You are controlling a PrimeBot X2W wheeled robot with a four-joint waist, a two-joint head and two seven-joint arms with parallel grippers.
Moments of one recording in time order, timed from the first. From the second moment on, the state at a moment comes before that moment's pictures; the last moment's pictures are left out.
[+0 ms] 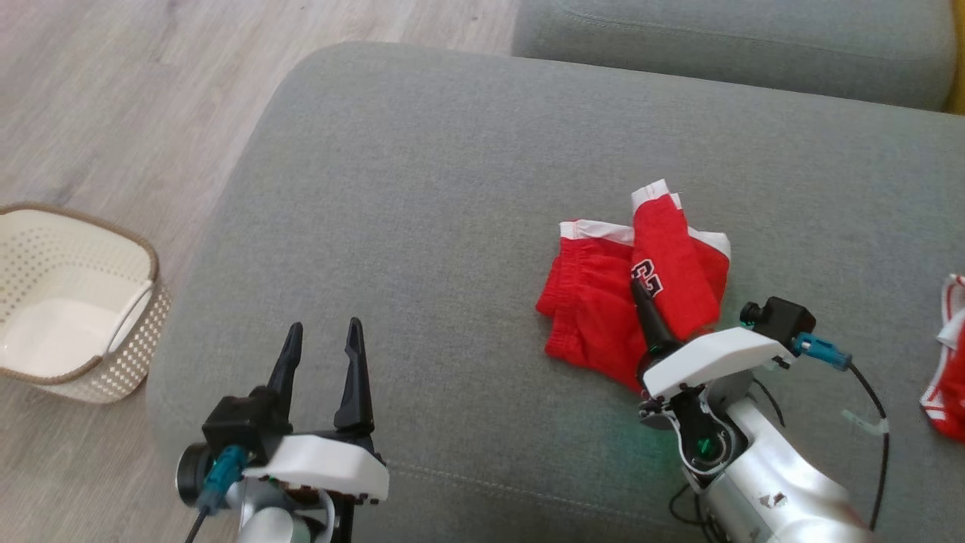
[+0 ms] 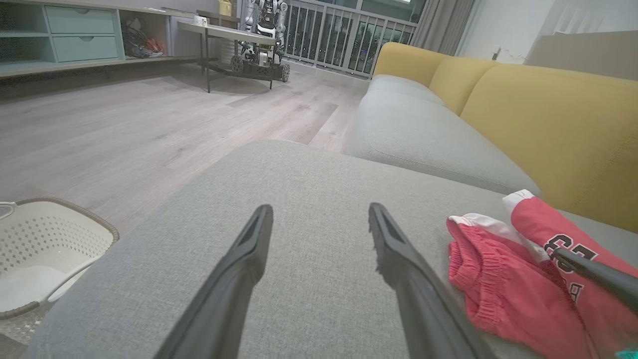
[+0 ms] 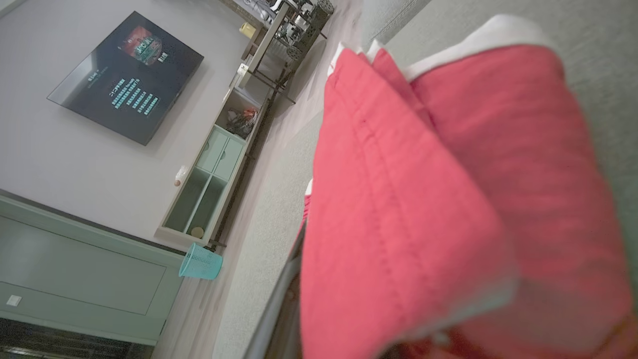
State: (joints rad) left arm 0.00 0.05 -0.32 0.11 -0.28 0.17 -0.25; right arm -0.46 -0.06 0.46 0.81 1.20 0.13 -0.25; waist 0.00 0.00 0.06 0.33
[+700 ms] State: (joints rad) left arm 0.01 0.05 -0.35 0.12 -0.30 0.18 -0.25; right arm -0.46 -0.07 0.59 0.76 1.19 0.13 -0.25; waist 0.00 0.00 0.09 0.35
